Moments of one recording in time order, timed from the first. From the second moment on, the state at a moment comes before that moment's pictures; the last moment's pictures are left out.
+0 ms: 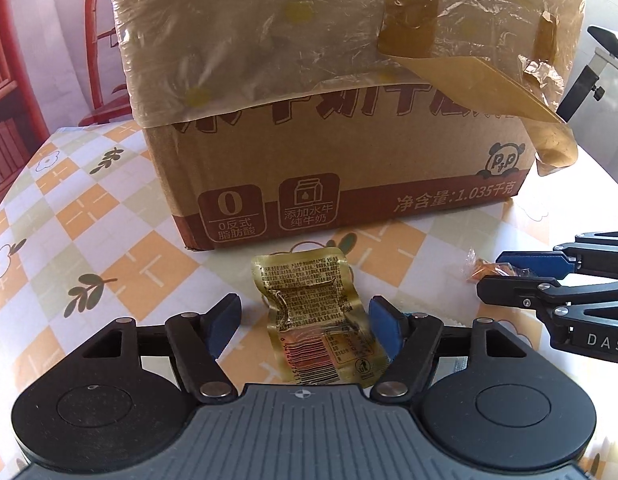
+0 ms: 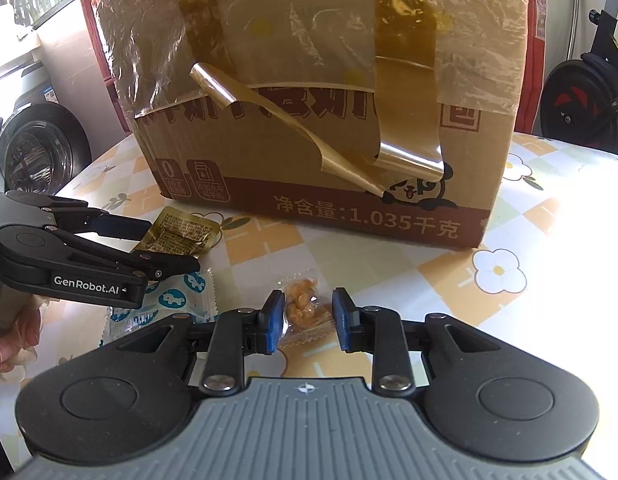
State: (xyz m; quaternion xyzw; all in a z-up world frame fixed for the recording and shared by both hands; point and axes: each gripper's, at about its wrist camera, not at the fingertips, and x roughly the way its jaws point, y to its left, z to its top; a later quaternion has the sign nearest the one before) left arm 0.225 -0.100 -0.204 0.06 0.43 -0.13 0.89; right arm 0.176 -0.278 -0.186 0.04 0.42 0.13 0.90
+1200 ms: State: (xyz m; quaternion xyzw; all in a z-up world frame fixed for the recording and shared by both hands) left arm 0.162 -0.044 -0.156 -0.02 0.37 -0.08 0.93; right arm 0.158 -0.275 -0.167 0.06 0.40 0.14 0.91
